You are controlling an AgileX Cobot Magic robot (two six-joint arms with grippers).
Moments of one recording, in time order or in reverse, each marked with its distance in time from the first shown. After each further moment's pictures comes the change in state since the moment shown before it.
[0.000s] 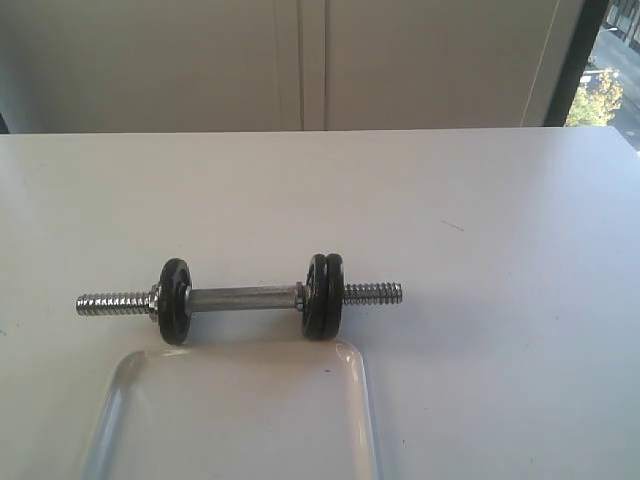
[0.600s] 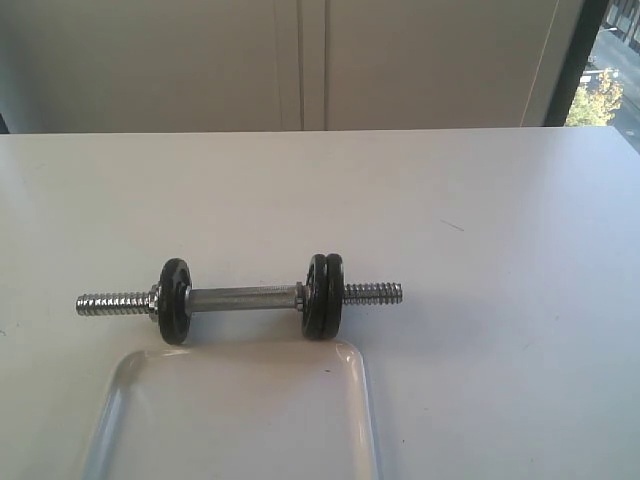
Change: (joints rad) left arm 0.000 0.000 0.000 0.000 0.000 0.000; right arm 0.000 0.000 0.000 -0.024 -0.004 0.000
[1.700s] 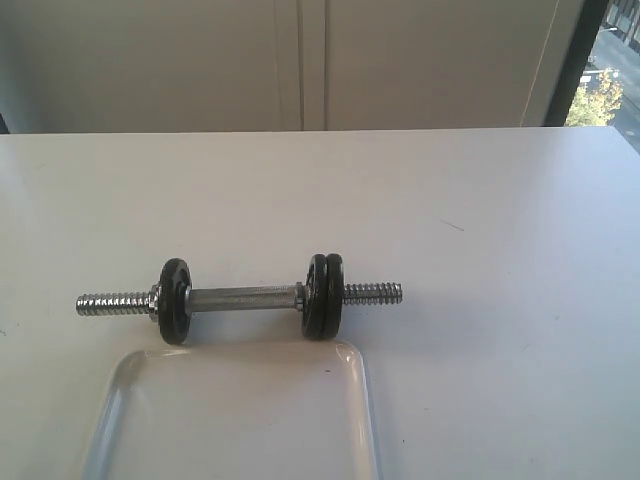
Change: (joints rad) left arm 0.000 0.000 0.000 0.000 0.000 0.000; right arm 0.000 0.000 0.000 0.000 0.022 0.777
